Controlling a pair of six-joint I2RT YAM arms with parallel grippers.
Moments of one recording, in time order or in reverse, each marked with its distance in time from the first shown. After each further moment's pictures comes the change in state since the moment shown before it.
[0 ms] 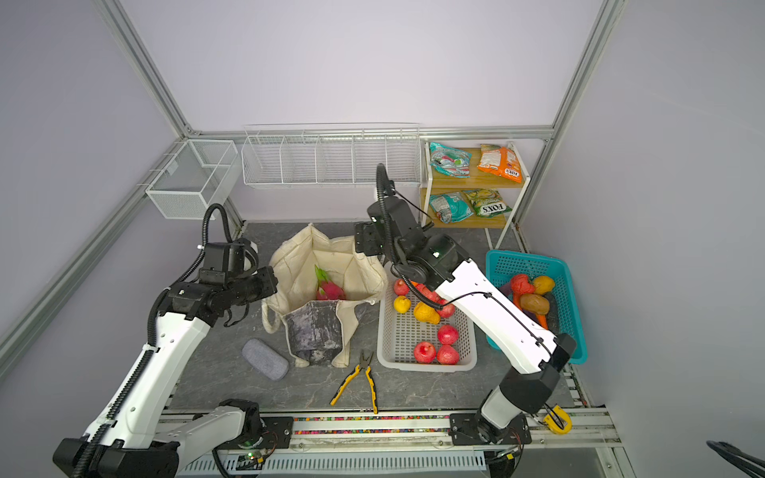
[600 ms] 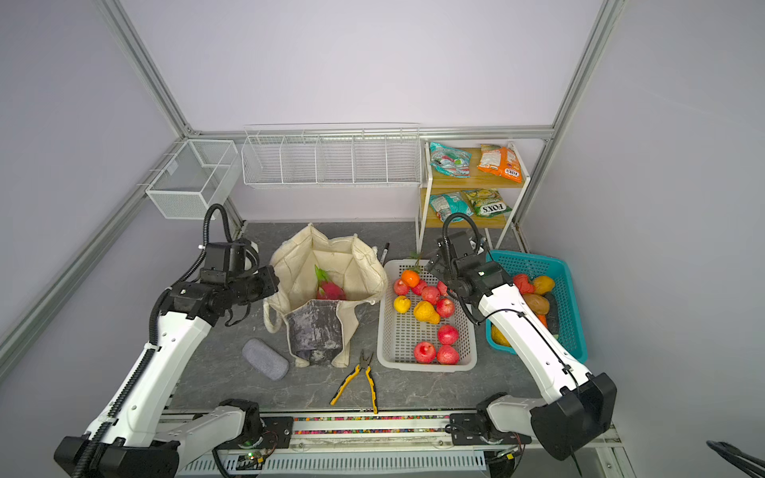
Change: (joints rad) left arm 0.000 0.005 -0.012 0.016 0.018 -0.026; right arm -0.389 -0.242 -0.571 -0.095 -0.160 0.552
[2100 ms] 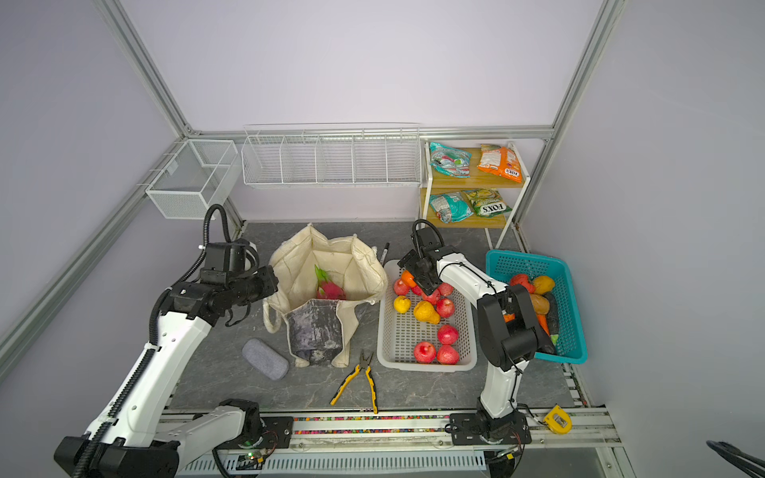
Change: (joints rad) left arm 0.000 0.002 0.003 -0.002 -0.019 -0.018; right arm -0.026 0.536 0.116 0.260 -0.312 0.153
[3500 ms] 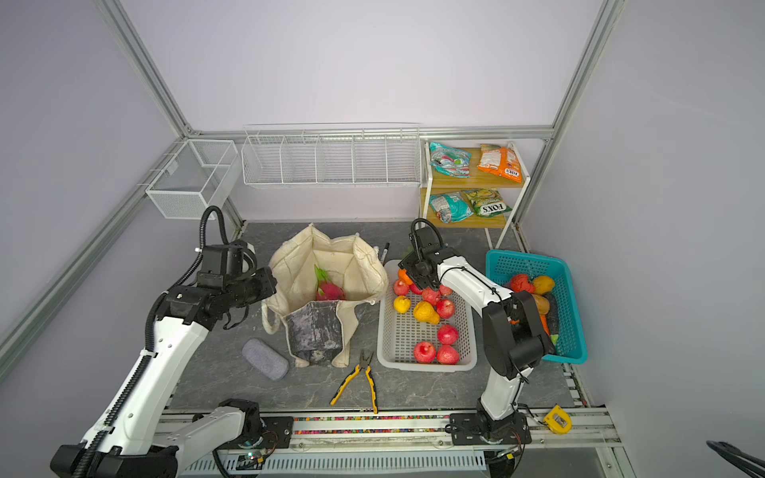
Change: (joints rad) left arm 0.000 -0.038 -0.012 -0.007 -0.003 0.000; right arm 0.032 -0.081 -0.037 0.056 0.001 0.033
